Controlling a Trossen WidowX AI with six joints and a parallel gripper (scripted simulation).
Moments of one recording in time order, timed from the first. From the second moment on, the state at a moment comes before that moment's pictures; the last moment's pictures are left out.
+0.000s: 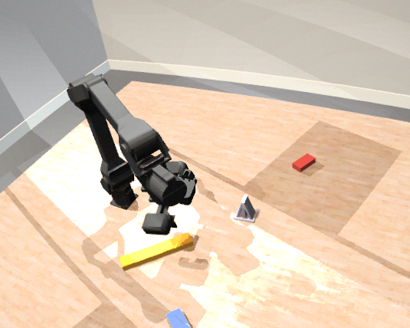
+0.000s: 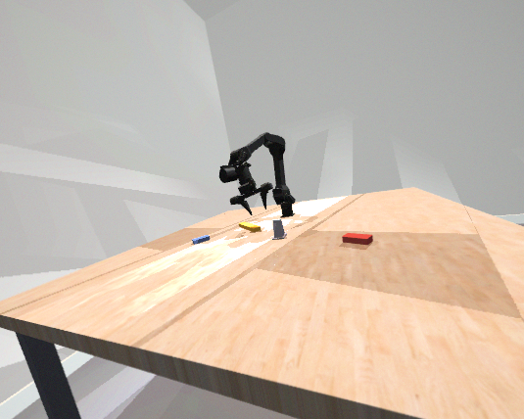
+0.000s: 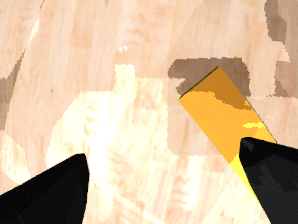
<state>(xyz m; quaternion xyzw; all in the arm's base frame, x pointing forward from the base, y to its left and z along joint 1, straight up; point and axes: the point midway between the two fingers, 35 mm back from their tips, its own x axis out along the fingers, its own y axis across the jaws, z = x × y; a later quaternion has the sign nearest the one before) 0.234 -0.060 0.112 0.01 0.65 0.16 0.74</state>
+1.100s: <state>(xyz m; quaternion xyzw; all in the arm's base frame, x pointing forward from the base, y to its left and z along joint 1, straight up) 0.226 -0.111 0.092 -0.30 0.63 0.28 0.66</state>
